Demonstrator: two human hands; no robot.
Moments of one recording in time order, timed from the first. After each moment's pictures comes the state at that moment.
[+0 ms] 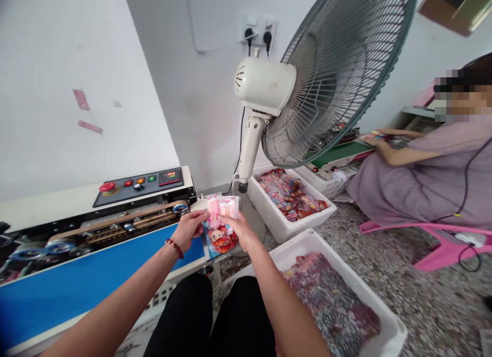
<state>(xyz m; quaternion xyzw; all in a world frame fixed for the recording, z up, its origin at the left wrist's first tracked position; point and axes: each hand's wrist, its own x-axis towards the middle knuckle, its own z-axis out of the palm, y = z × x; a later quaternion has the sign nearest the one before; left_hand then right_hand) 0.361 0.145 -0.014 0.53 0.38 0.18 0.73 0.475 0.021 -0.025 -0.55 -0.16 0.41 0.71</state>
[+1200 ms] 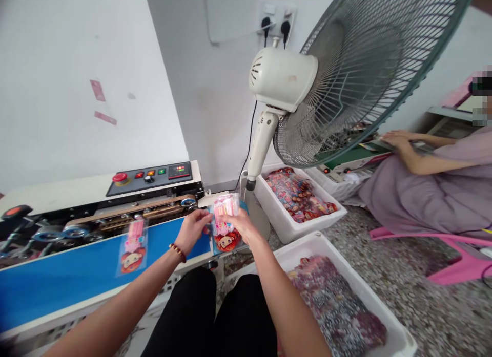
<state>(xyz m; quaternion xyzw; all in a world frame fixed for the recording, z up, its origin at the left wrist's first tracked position) 0.338 0.140 -0.025 0.69 0.38 0.21 0.58 0.477 0.035 -0.029 -0.60 -0.19 0.43 0.65</state>
